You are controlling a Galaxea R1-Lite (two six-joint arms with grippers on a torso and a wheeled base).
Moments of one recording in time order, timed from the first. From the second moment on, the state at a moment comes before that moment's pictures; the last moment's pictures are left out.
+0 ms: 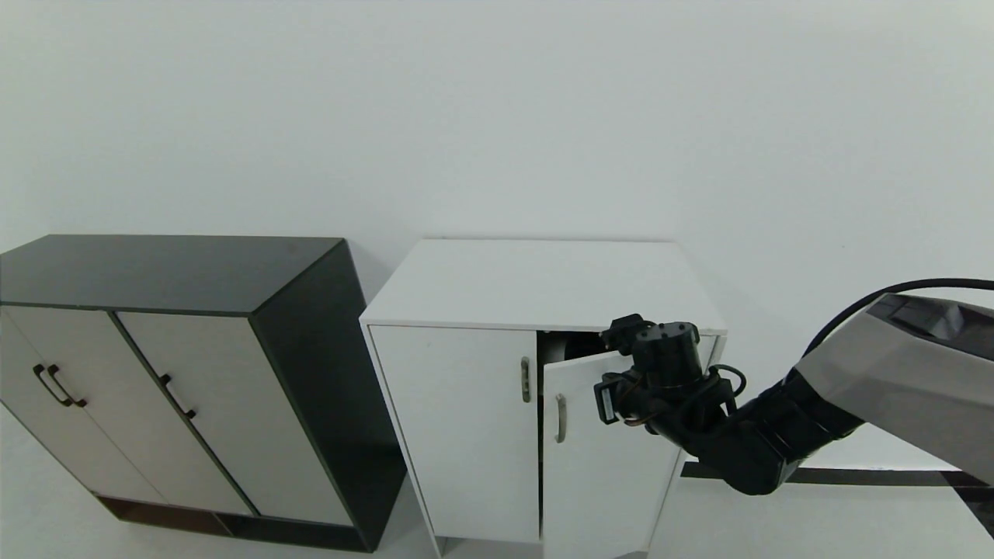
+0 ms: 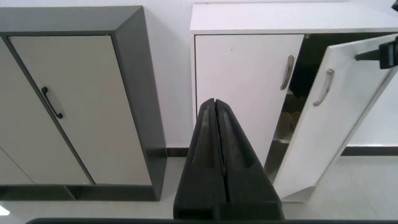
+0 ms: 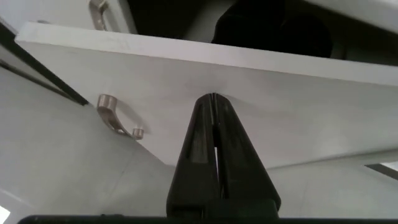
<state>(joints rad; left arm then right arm) 0.00 0.00 0.00 0.00 -0.02 0.01 0.60 2.20 -1.02 -0.76 -0.26 0.06</state>
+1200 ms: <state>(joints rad) 0.00 0.00 0.00 0.00 -0.02 0.01 0.53 2.27 -1.20 -0.70 -0.23 0.06</state>
